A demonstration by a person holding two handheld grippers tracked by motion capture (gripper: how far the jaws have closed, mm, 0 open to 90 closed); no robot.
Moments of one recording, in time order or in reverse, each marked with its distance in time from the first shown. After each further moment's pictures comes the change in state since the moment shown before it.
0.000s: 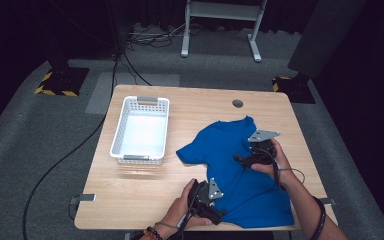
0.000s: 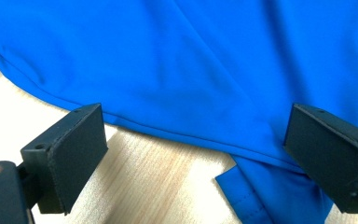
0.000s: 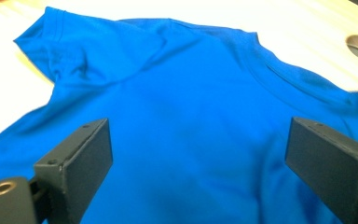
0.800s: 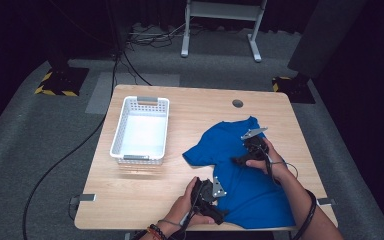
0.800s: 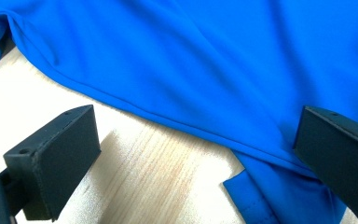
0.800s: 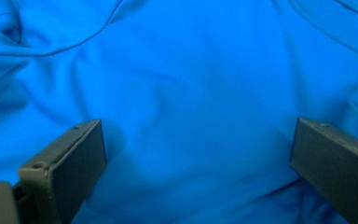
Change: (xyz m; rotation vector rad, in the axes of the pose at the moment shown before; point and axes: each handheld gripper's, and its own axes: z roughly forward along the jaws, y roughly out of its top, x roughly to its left) left arm 0.001 0.007 0.008 0.017 -0.007 0.015; right arm -0.025 -0.016 0.050 0.210 0.064 0.091
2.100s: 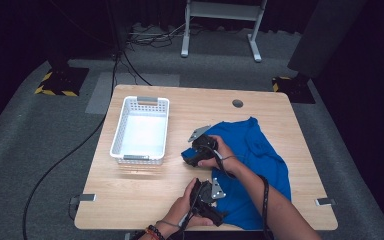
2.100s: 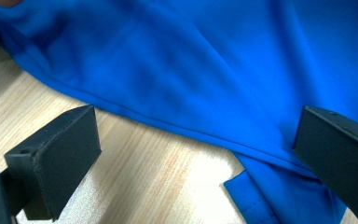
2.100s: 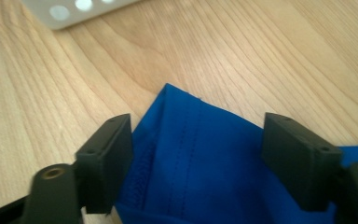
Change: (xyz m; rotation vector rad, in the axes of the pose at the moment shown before) left arm -0.002 -0.003 -0.003 -0.002 -0.004 0.005; right arm 0.117 0.101 0.061 -0.017 0.148 -0.276
